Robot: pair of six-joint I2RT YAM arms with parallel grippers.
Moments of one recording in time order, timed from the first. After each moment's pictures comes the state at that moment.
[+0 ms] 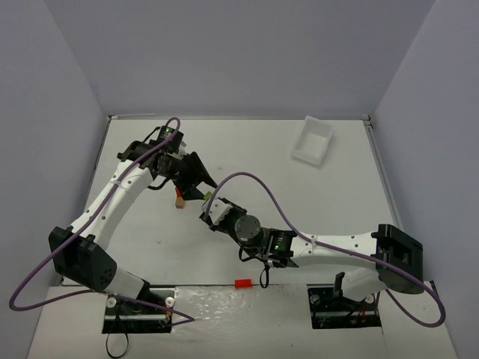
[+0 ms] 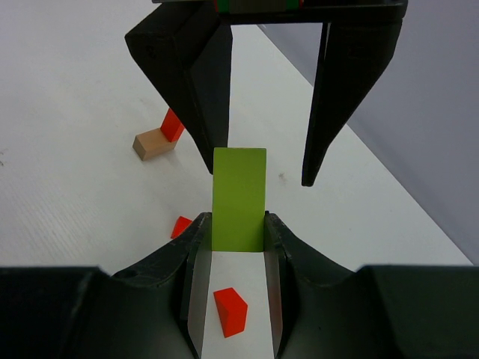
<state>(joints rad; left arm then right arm) -0.40 1.46 1.47 -1.09 0.43 -1.01 1.27 1.41 0.77 0.48 0.56 -0.37</state>
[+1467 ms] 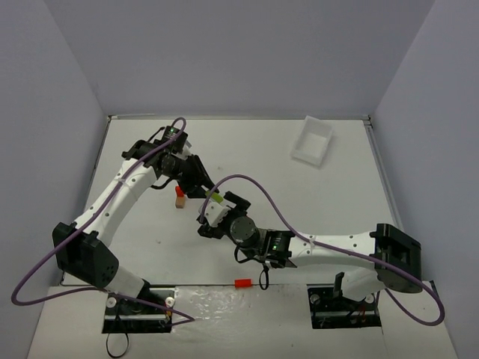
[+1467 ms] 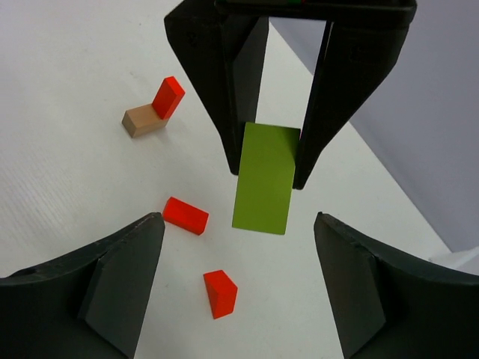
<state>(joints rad) -0.42 1.49 1.47 -1.09 0.44 -0.97 1.28 1.42 0.80 0.40 0.60 -0.39</state>
